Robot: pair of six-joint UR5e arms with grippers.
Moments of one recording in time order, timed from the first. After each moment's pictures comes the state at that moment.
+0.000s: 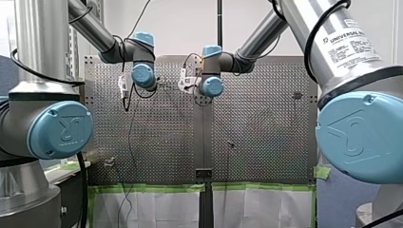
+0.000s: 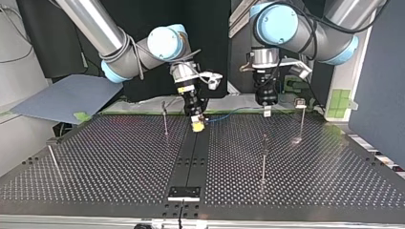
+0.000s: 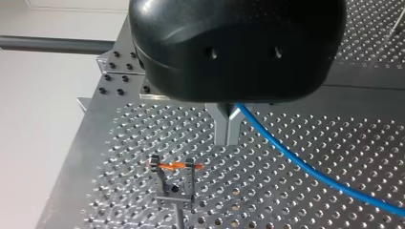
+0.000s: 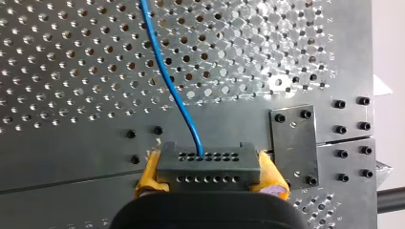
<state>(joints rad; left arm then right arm) -0.34 -1.55 -2.00 -2.71 -2.01 -1.64 2.38 -1.09 1.46 -0.50 1.70 1.67</state>
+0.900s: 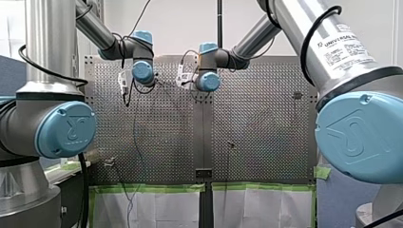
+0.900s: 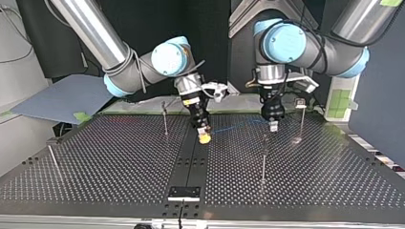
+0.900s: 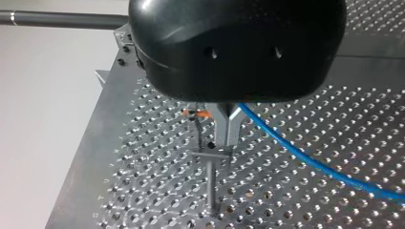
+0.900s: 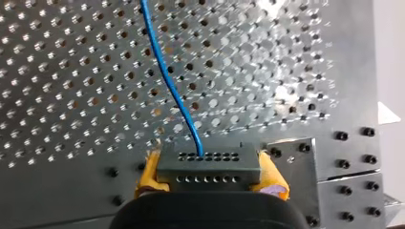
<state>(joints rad) -0.27 -1.58 -1.91 -2.74 -1.96 -1.66 2.38 -1.03 1.30 -0.39 1.66 1.69</state>
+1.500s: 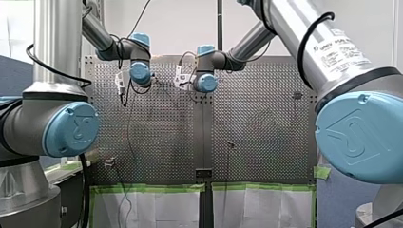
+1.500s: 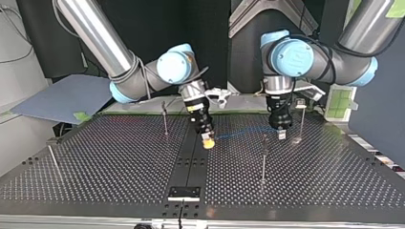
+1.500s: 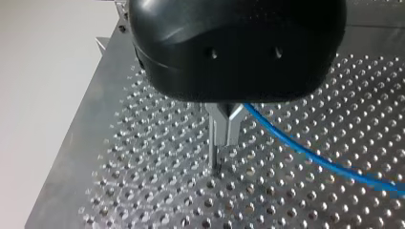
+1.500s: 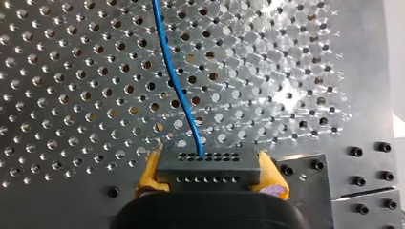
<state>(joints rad) -0.20 -1.61 -1.87 -2.76 -1.93 -1.68 2.38 -0.97 1.22 -0.38 1.65 1.70</state>
